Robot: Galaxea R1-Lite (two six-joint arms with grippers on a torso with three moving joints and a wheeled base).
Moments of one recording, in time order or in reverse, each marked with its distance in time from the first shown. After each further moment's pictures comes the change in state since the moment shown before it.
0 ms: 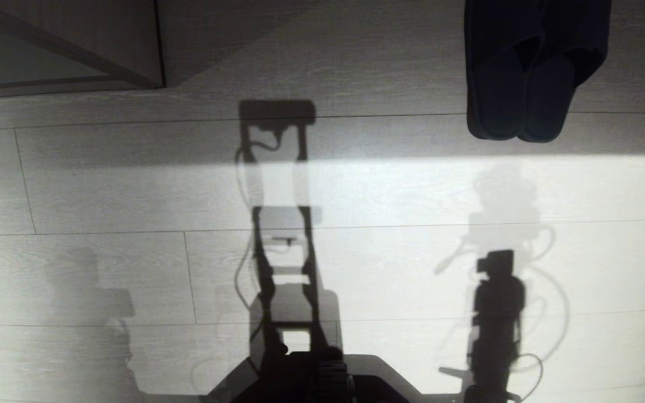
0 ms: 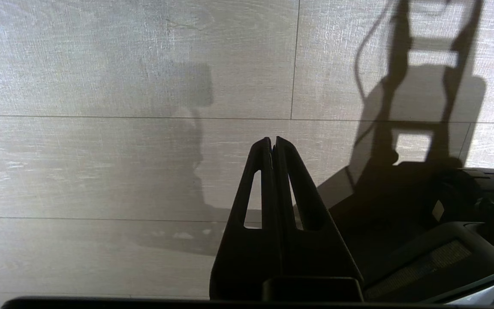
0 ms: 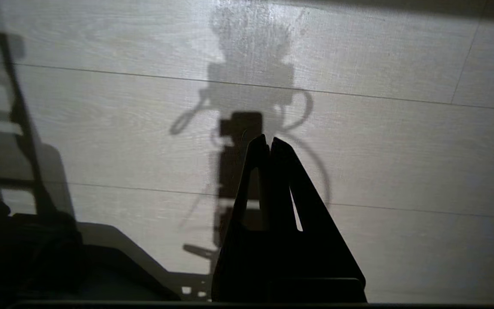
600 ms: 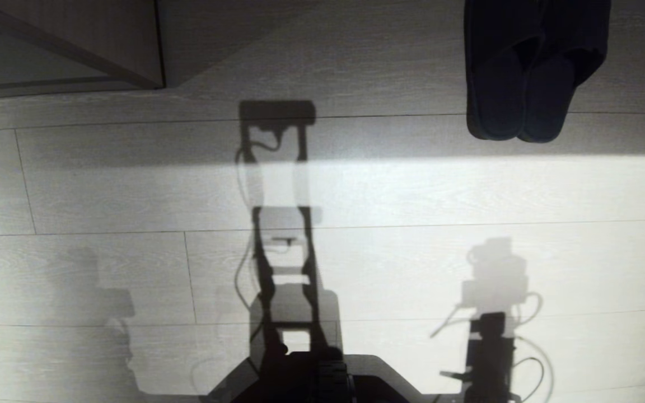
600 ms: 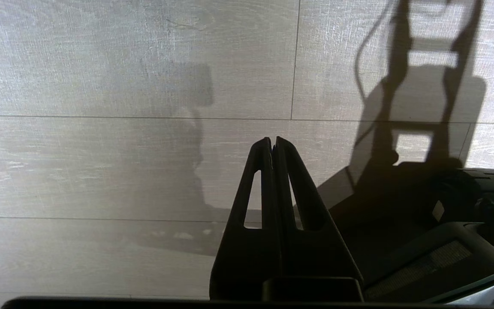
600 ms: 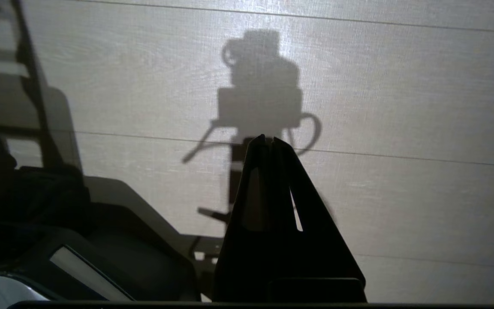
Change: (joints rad) left arm 0.000 0.000 0.000 0.000 0.000 0.000; right arm 0.000 -0.388 0.375 0.004 0.030 0.029
